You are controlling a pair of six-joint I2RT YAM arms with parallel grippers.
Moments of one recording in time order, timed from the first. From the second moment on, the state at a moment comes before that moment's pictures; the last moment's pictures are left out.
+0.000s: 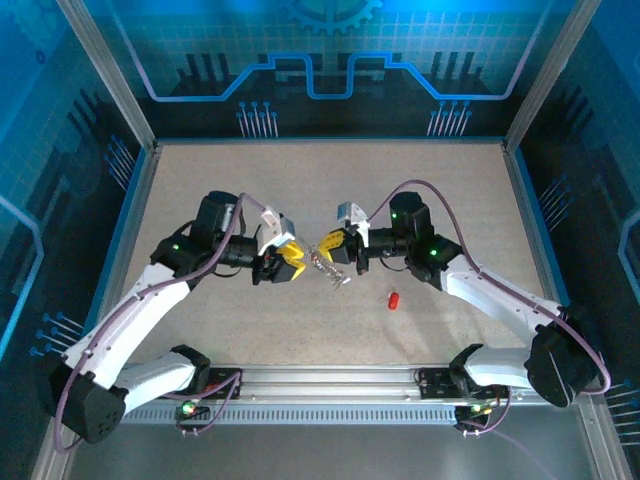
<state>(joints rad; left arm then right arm) -0.42 1.07 0.97 -0.59 0.84 0.35 0.61 1.25 0.86 0.09 -0.84 -0.11</state>
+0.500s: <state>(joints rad) -0.42 1.08 0.94 -0.39 0.85 0.31 0.62 1.25 0.82 0.22 -0.87 -0.09</state>
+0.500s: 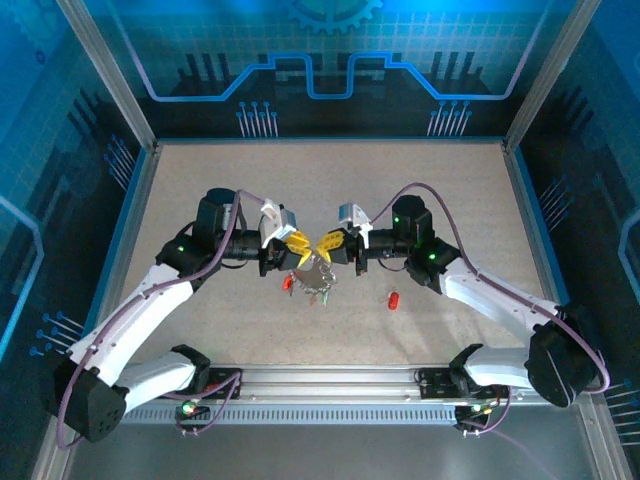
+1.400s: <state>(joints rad) -0.41 1.06 0.91 -0.39 0.93 0.37 0.65 1.23 0.81 0.22 -0.86 -0.16</state>
